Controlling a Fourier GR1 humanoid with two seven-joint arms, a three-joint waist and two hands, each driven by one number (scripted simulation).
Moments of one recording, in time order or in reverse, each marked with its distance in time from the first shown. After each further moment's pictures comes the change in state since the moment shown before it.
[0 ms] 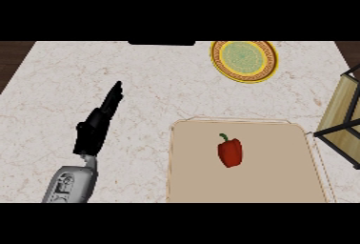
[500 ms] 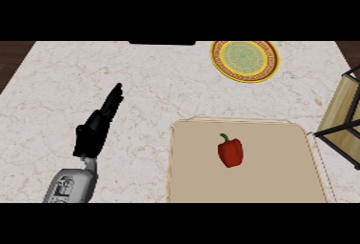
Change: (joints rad) left arm 0.019 -0.004 -0.004 -0.014 0.001 -0.006 -0.002; right arm -0.176 0.025 0.073 0.175 0.137 -0.056 -0.012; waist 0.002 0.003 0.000
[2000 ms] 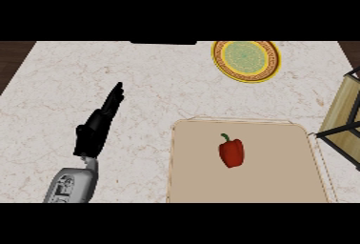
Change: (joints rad) left arm -0.005 -0.005 0.001 -0.003 -0.001 -0.004 -0.003; right arm -0.339 -0.134 -0.155 0.487 -0.047 0.262 0.311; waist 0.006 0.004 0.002
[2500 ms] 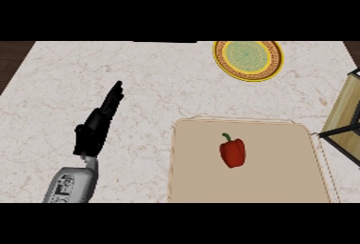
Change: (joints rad) left arm -0.005 -0.001 0.004 -0.002 -0.002 0.007 -0.006; right arm 0.032 -0.139 -0.034 0.096 -0.026 0.065 0.191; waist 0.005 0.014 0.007
